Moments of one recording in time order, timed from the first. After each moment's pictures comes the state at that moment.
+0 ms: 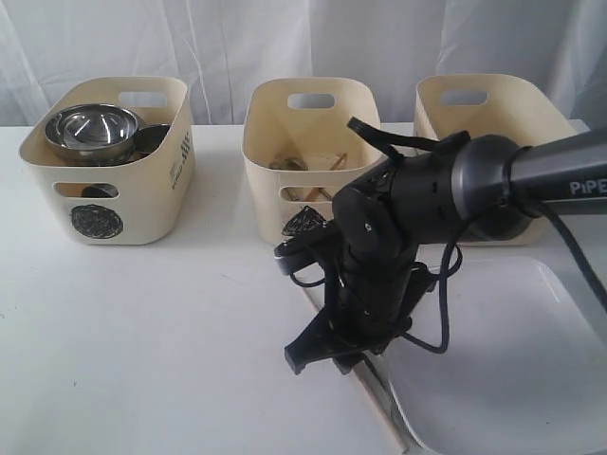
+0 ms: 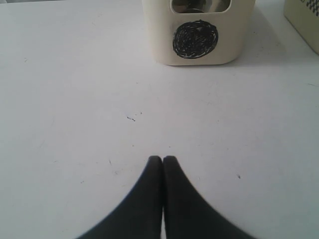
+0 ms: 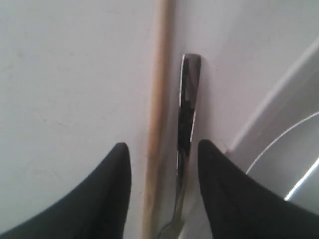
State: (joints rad) left arm 0.07 0.00 0.02 -0.30 0.42 0.33; right arm 0.57 1.87 -1.12 -0.05 0.77 0.15
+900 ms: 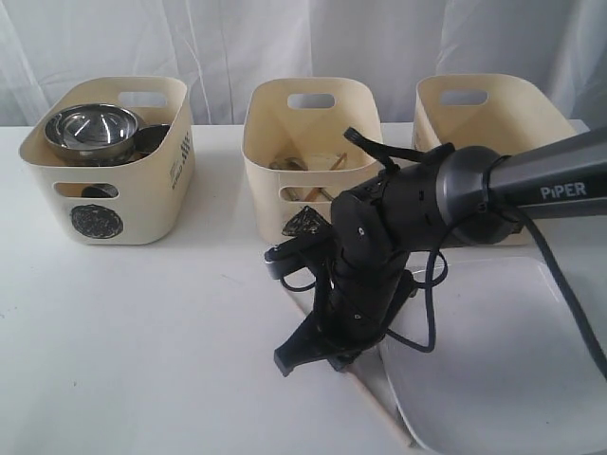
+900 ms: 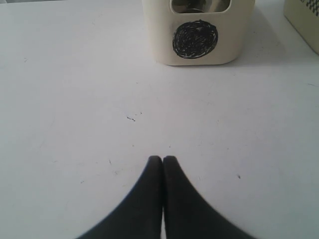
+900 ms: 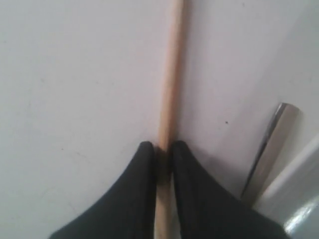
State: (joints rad) left arm 0.07 0.00 0.02 -0.30 0.42 0.33; right arm 0.56 1.93 -1.12 0.04 0.68 0.03
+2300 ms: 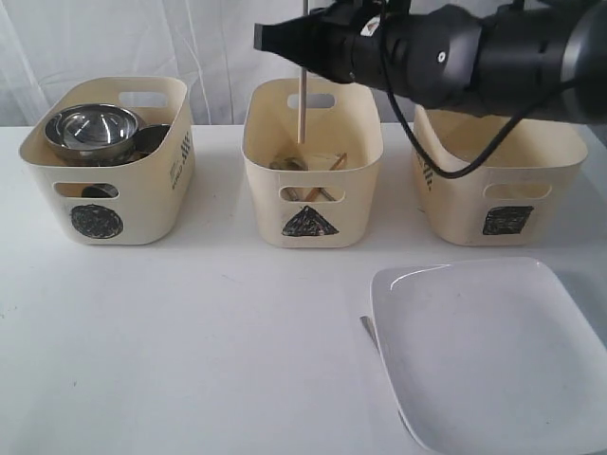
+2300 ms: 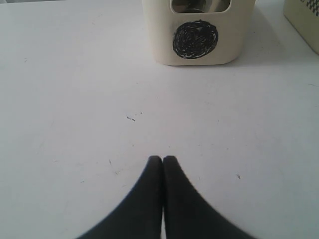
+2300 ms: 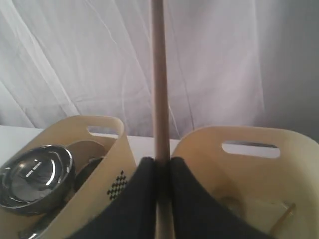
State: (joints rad) left arm 0.07 0.00 0.02 -0.30 0.42 0.33; right arm 0.40 1.76 -1.32 0.38 -0.14 -0.13
